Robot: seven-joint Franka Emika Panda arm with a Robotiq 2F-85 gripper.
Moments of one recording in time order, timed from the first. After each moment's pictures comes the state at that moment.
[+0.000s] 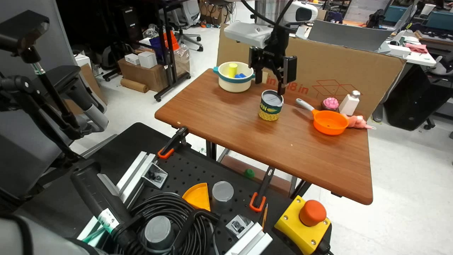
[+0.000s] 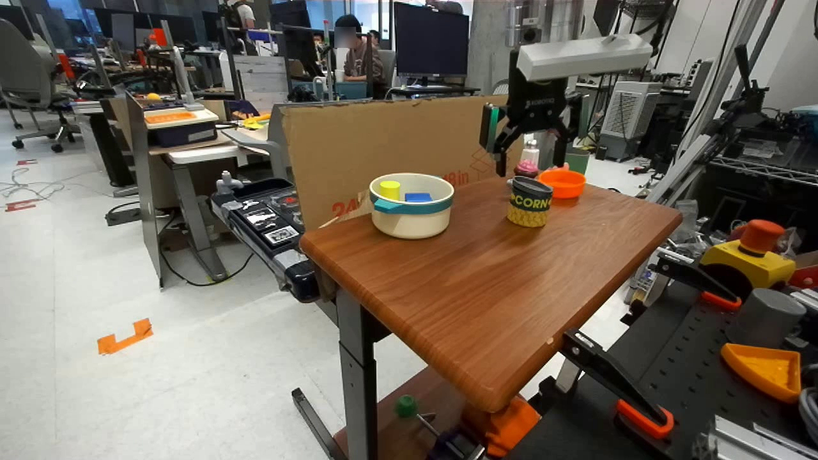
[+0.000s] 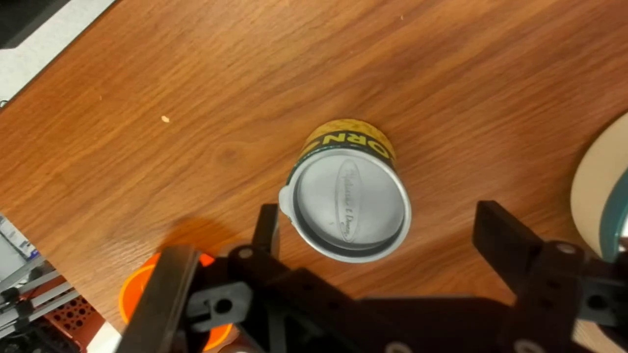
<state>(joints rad) 0.09 0.30 -0.08 -2.20 -0.25 2.47 0.68</state>
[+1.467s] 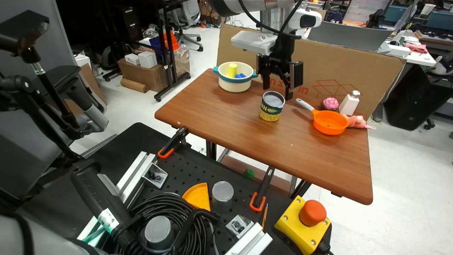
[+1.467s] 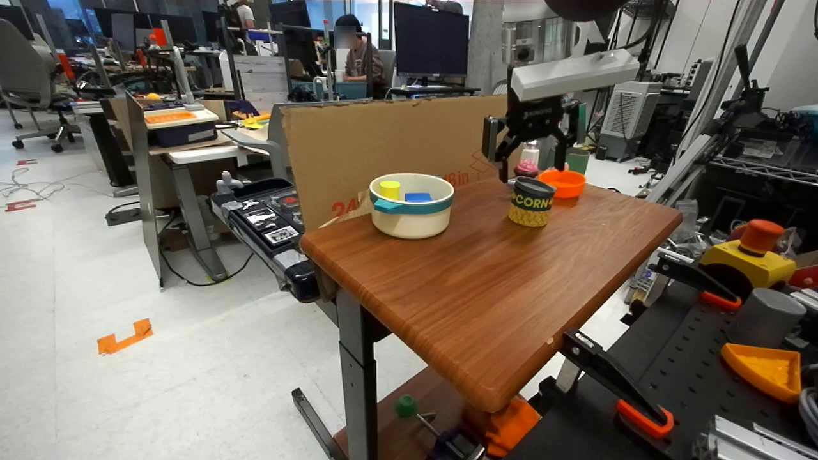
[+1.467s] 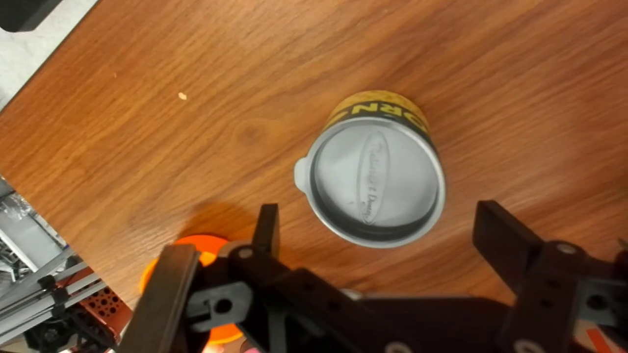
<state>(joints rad) 0.12 0.36 -0.13 -2.15 -0.32 2.47 0.75</state>
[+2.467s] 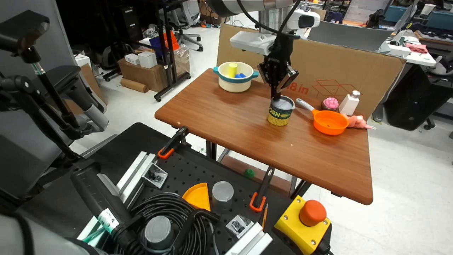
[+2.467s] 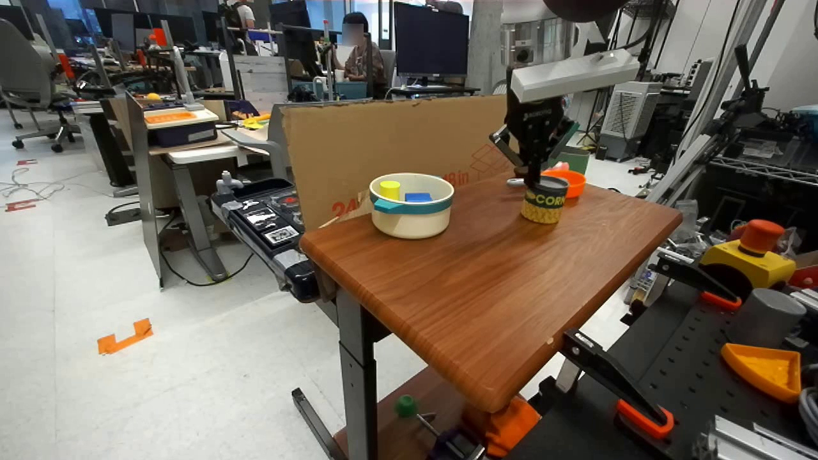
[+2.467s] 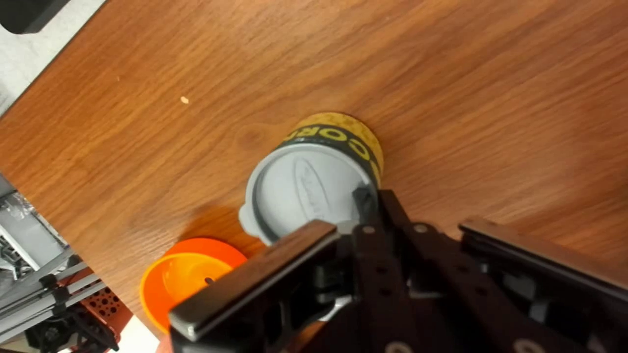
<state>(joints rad) 0.12 0.36 -0.13 -2.15 -0.33 2.46 0.75</state>
